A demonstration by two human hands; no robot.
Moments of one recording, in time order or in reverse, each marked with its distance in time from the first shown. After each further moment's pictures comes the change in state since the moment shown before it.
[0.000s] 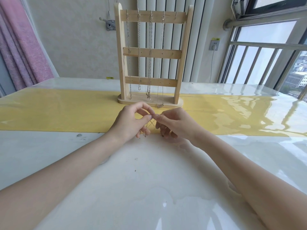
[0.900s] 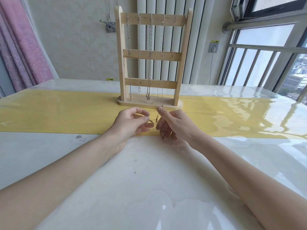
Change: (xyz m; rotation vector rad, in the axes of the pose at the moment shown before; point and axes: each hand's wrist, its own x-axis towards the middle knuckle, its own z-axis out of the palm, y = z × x) left_hand 0.003 -0.002 0.002 -0.401 0.026 -0.235; right_hand -0.001 -0.006 0.003 0.071 0.054 0.094
